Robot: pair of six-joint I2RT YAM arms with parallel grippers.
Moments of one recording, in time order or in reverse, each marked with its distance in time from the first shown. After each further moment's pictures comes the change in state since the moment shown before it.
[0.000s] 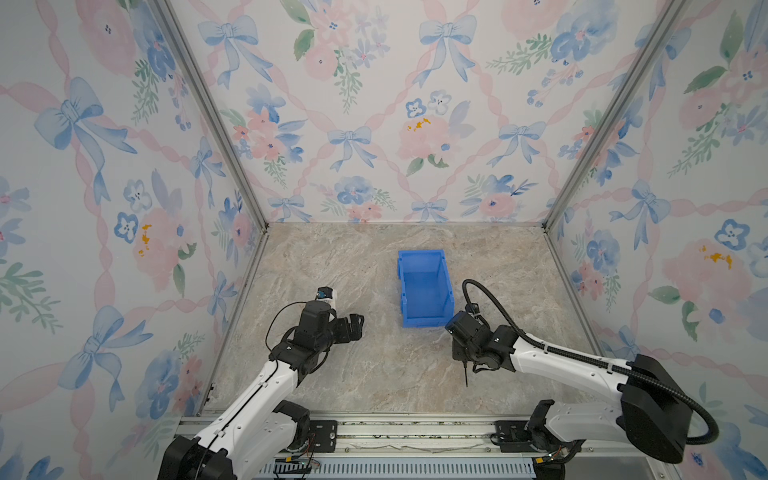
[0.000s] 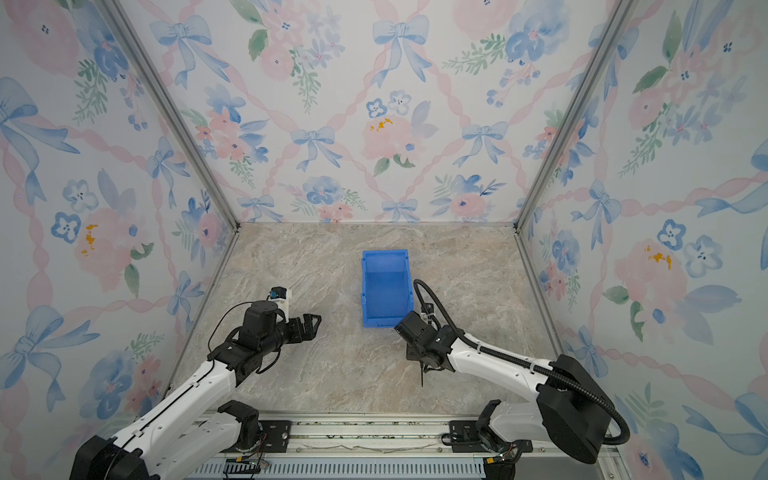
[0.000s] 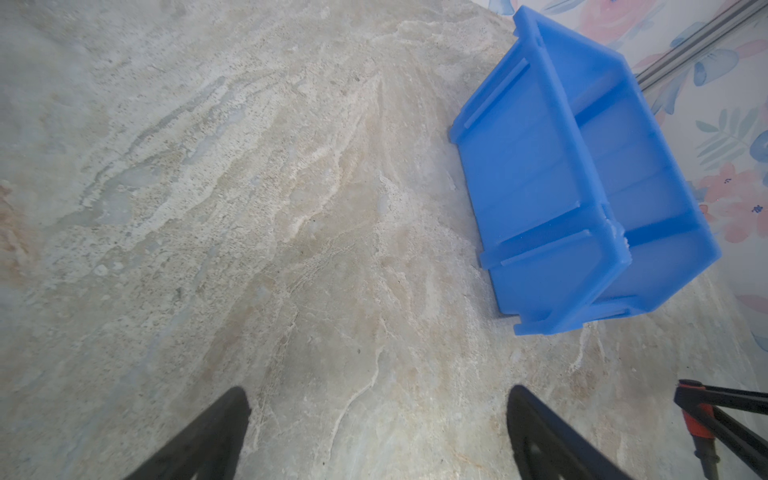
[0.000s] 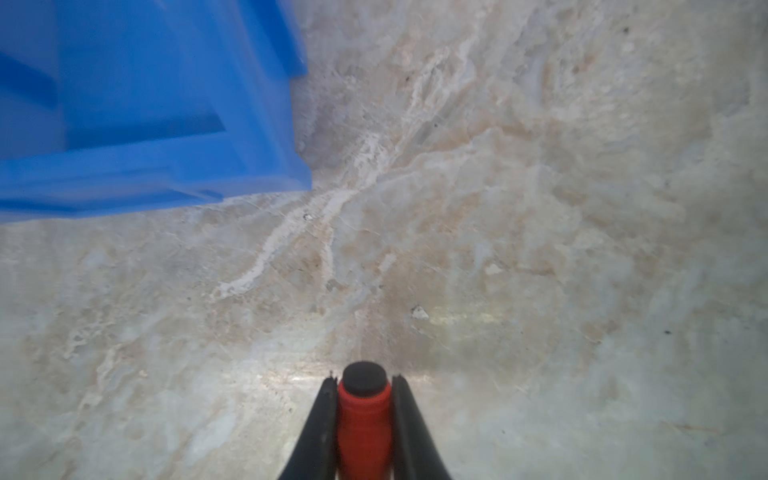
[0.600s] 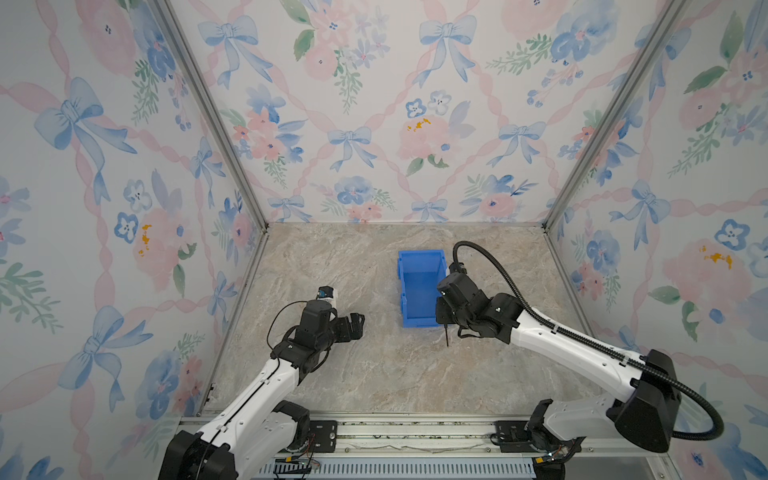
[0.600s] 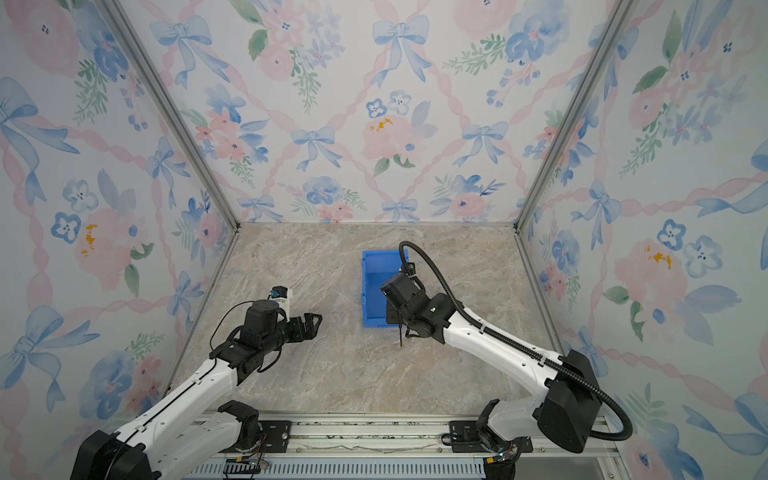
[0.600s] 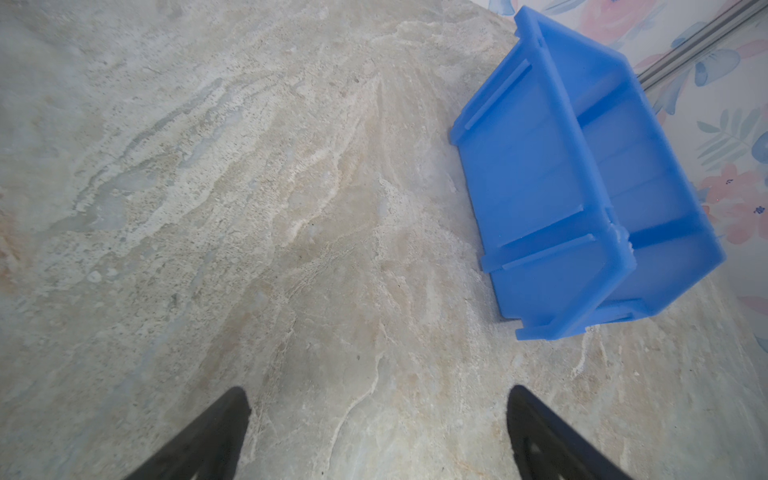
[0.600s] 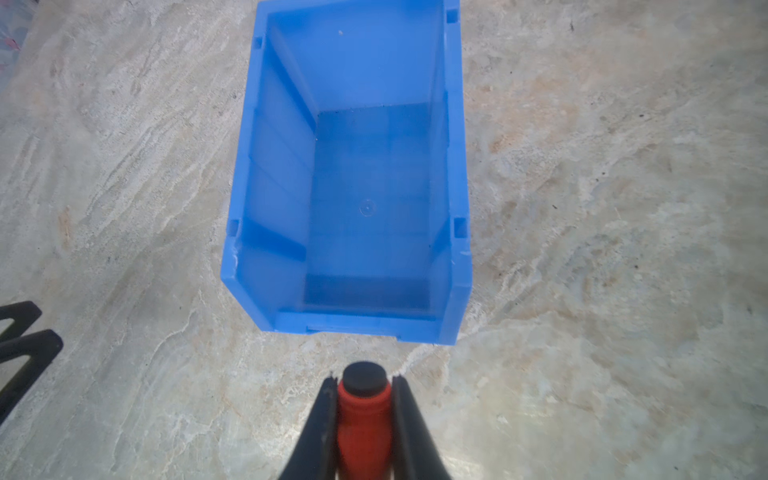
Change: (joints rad) left arm 0.000 0.025 0.000 0.027 0.003 0.004; right arm -0.027 0.114 0.420 -0.050 -0.003 -0.154
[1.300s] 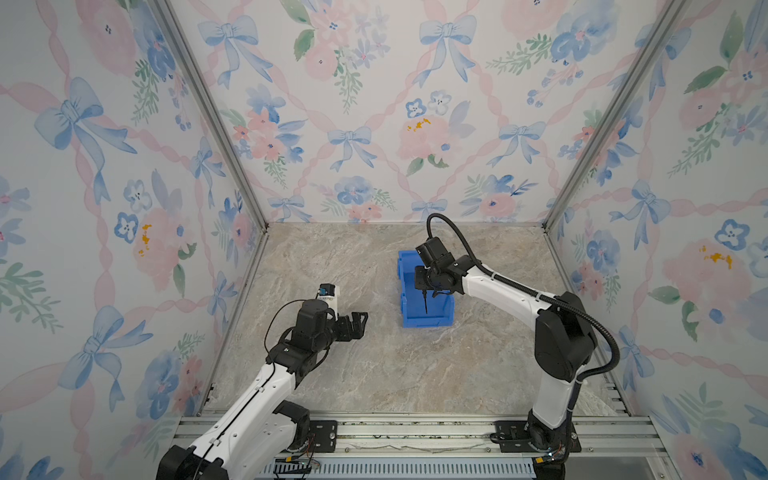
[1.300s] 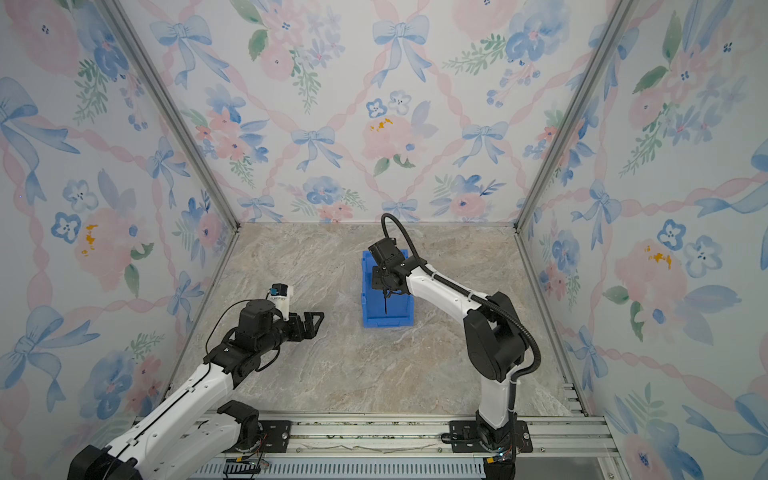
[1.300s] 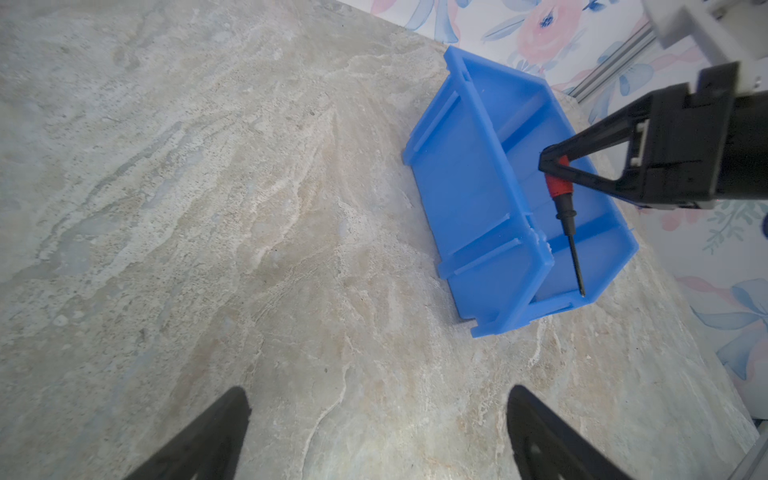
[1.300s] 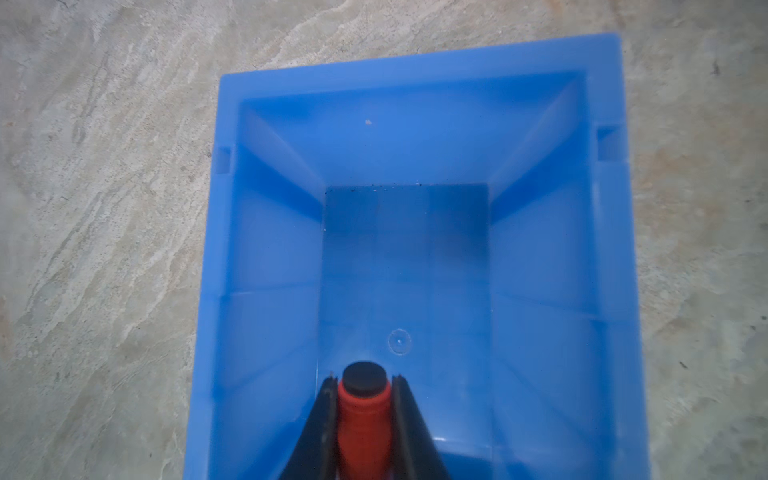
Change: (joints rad) left arm -0.001 -0.072 0.013 0.006 0.072 0.034; right arm -0.180 0.513 0.373 0.094 -0.158 -0.122
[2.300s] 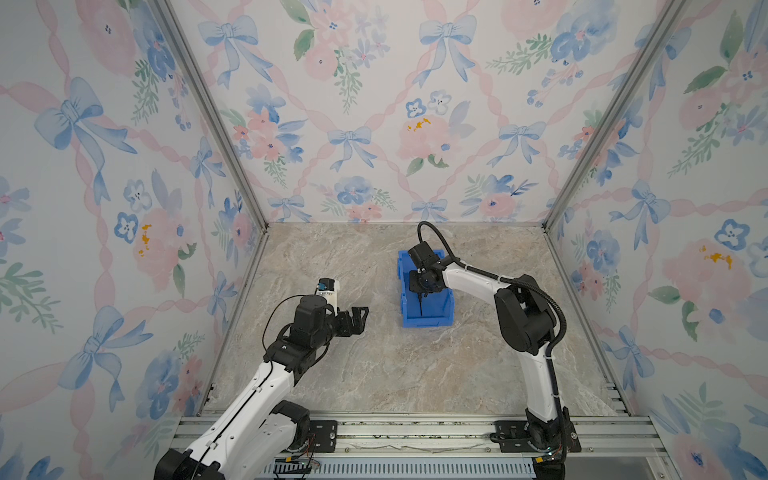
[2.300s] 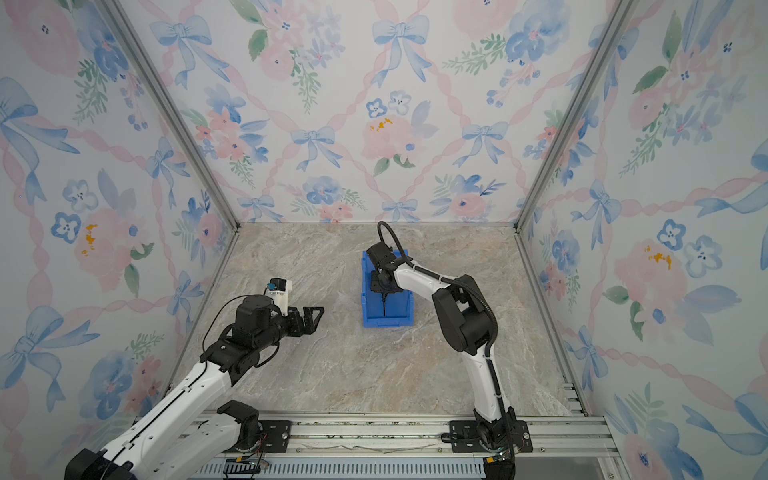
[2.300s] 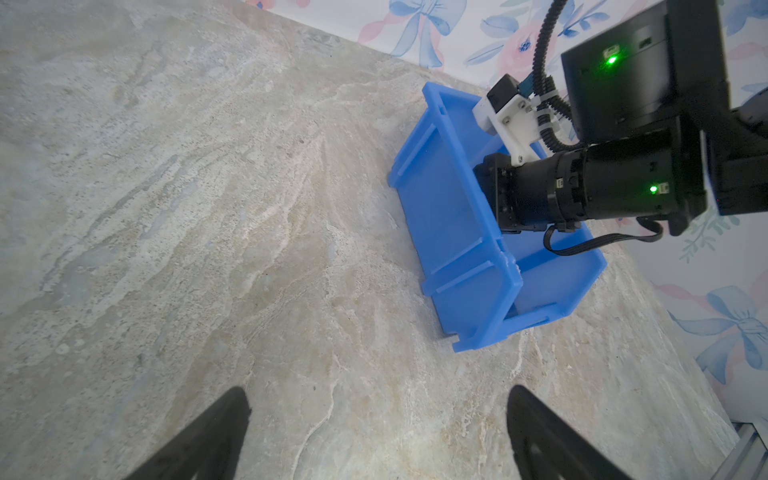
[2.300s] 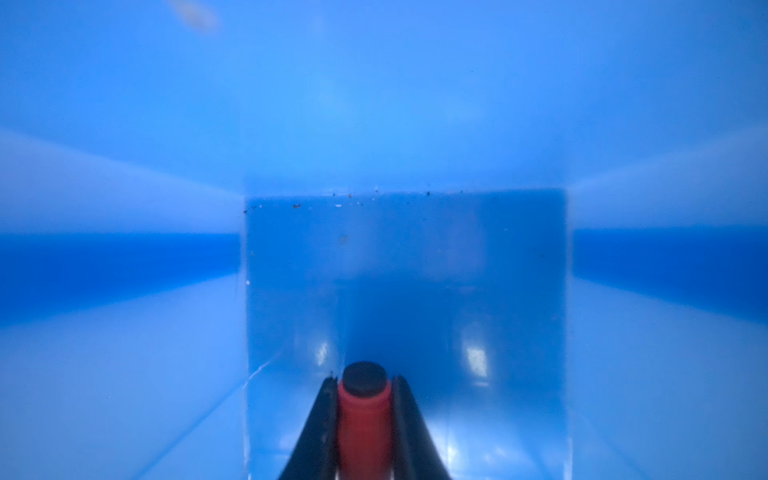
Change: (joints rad) left arm 0.000 0.003 0.054 -0.018 0.003 0.005; right arm -0.048 0.274 0.125 0.028 -0.044 -0.002
